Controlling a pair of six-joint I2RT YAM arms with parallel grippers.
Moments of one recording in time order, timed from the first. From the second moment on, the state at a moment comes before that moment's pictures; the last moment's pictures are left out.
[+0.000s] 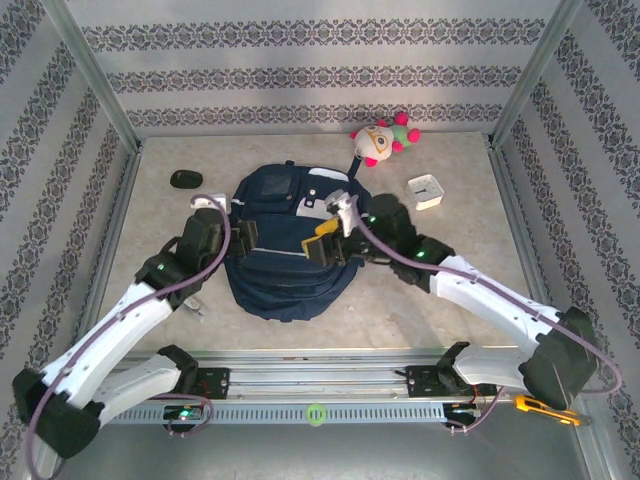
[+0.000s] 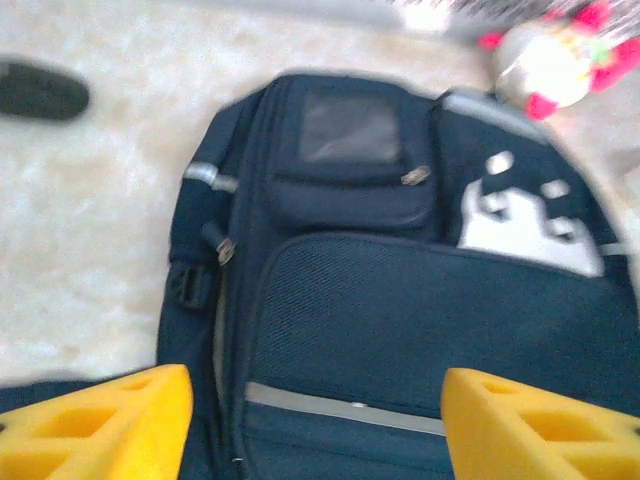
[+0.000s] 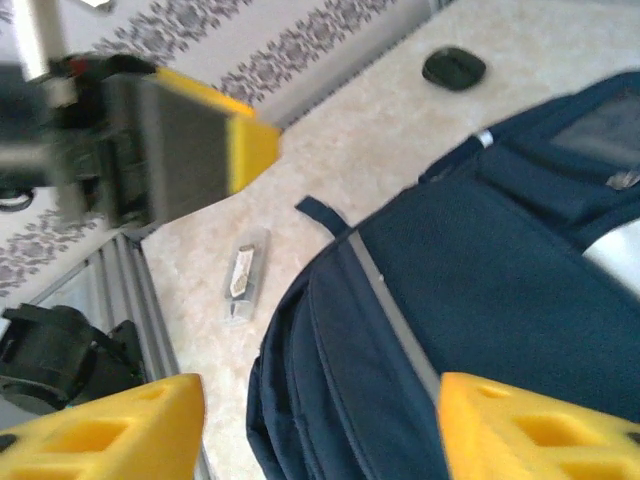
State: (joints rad) left arm -0.47 1.00 0.87 -0.54 -0.27 -0.47; right arm 0.75 1.24 0.92 -0.12 -0.40 0.30
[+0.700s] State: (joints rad) left arm -0.57 1.38 0.62 -0.10 0.07 -0.64; right arm 0.59 1.38 0.62 0.06 -0.19 0.60
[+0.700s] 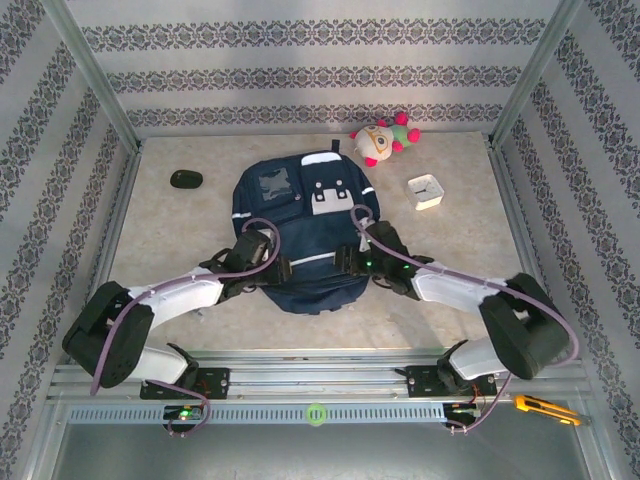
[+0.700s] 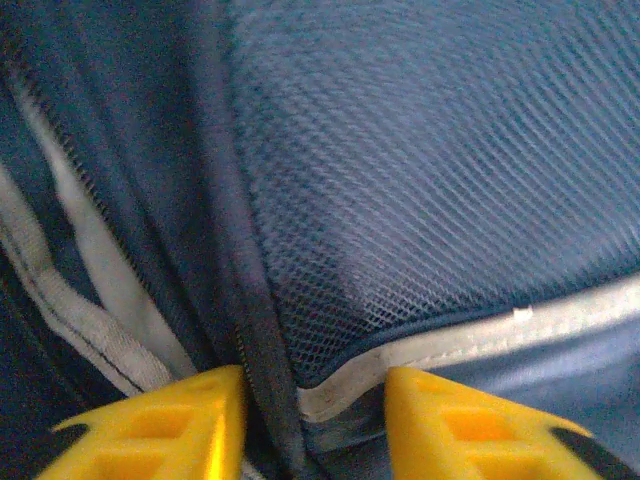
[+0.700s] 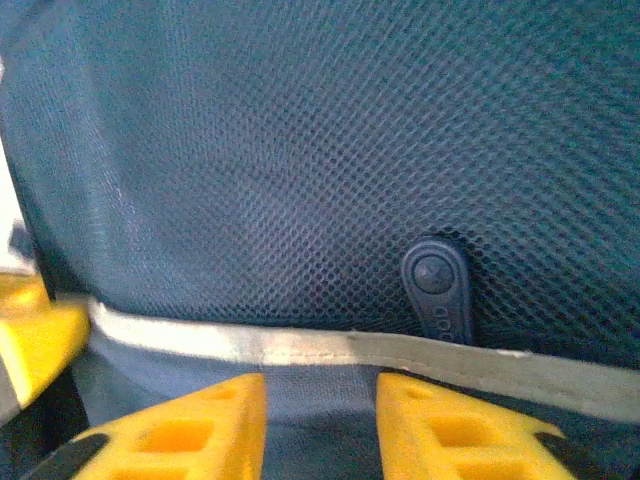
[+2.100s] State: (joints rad) left arm -0.16 1.49 0.69 0.01 0.39 -0.45; right arm 0.58 1.08 0.49 -0.02 -0.34 0.99
